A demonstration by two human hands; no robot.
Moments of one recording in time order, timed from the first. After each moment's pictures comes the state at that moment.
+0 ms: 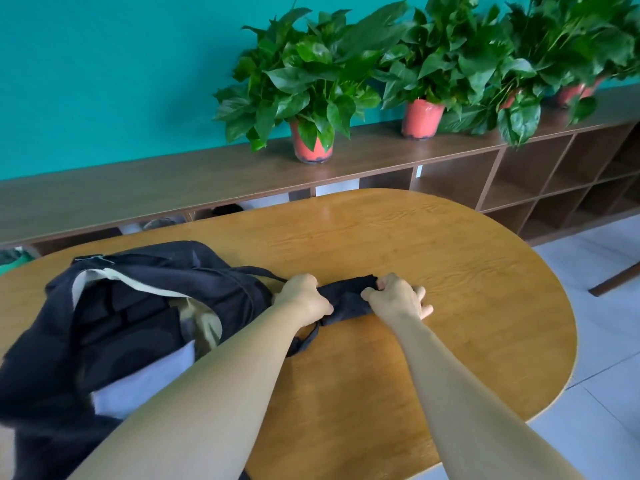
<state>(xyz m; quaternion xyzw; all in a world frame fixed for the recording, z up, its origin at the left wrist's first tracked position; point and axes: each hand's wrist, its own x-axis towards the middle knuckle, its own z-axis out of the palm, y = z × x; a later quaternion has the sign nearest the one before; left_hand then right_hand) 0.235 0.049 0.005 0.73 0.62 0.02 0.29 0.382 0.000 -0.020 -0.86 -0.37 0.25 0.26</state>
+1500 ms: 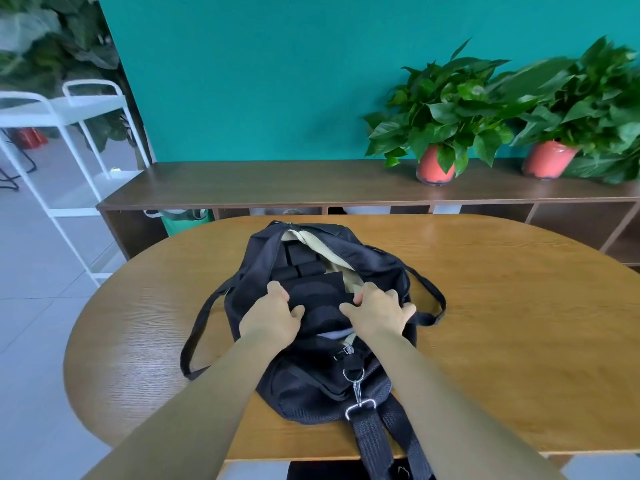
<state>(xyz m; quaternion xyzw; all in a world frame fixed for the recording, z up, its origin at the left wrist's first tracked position) -0.048 -0.043 0.018 0.63 0.73 0.16 0.19 0.123 -0.028 0.003 -0.77 -0.60 0.12 0.20</state>
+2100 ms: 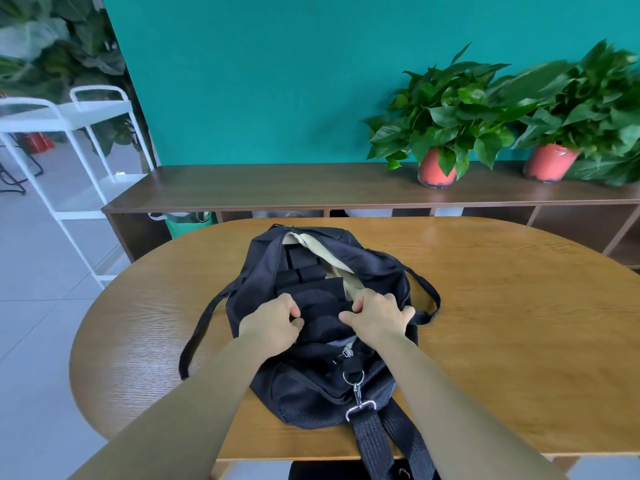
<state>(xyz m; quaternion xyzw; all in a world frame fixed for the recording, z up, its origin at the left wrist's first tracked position) -0.057 -0.047 0.016 0.69 0.69 0.11 0.19 0.129 -0.035 0.005 -0.73 -0.63 0.17 0.20</state>
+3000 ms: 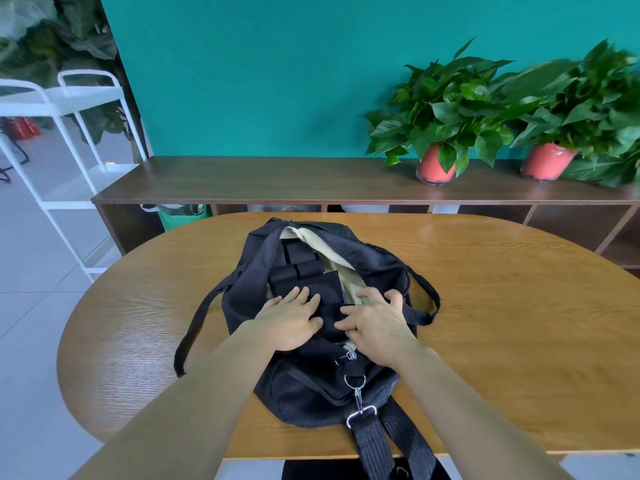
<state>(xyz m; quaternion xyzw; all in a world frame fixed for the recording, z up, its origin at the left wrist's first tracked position) -0.041 -0.028 0.012 0.80 0.57 -0.11 0.14 0.142 -0.057 0.012 -0.55 -0.84 0.03 0.03</state>
